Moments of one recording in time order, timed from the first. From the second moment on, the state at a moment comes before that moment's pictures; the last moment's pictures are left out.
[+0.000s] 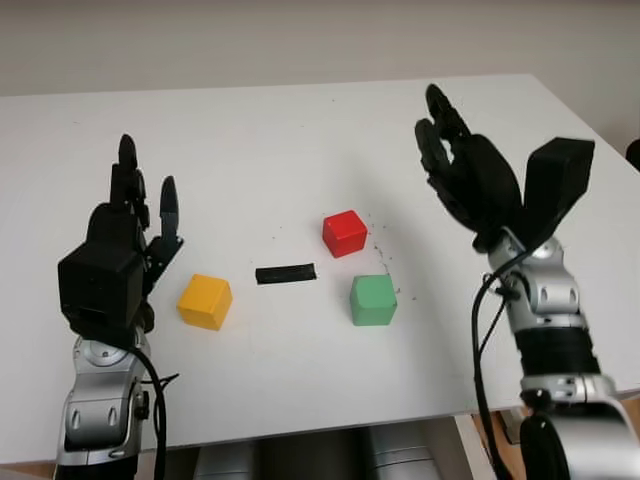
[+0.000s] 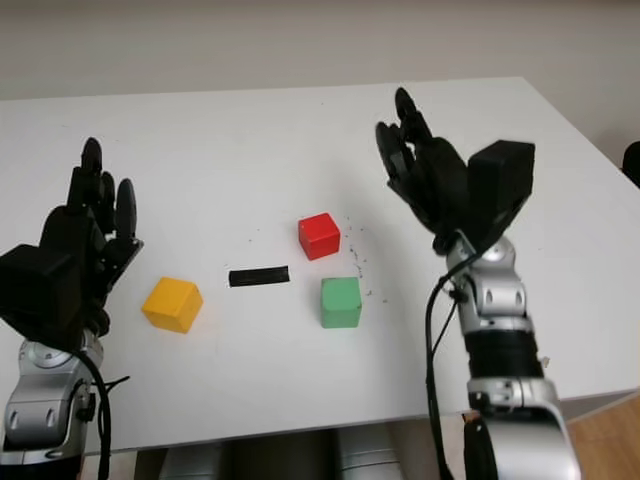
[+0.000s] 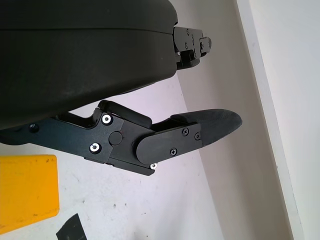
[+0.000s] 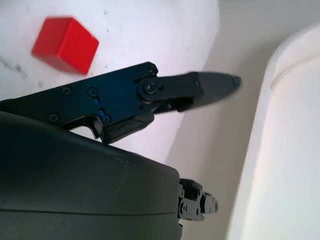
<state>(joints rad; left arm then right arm) -0.13 0.17 0.19 -0.27 0.08 0.25 0.08 -0.76 -0.38 -0.08 0.48 0.07 0.02 0.42</state>
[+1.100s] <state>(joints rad) -0.13 0.17 0.18 -0.29 0.09 0.26 0.06 -1.07 -0.52 0.39 0.87 -0.54 -0.48 0.51</state>
